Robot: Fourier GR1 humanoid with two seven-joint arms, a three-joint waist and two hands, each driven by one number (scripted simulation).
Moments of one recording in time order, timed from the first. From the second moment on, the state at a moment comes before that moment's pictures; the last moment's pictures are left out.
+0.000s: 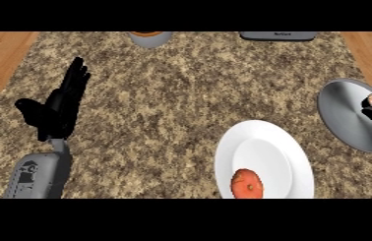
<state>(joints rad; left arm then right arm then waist) -0.25 0.17 0.11 -1.45 -0.01 0.04 0.07 -0.59 -0.61 -0.80 -0.32 0.55 -0.46 -0.28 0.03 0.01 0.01</state>
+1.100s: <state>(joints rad) -0.19 0.19 0.15 -1.49 -0.01 0.05 0.09 -0.11 -0.26 -0.90 -1.03 0.16 -0.05 -0.48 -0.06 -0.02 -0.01</state>
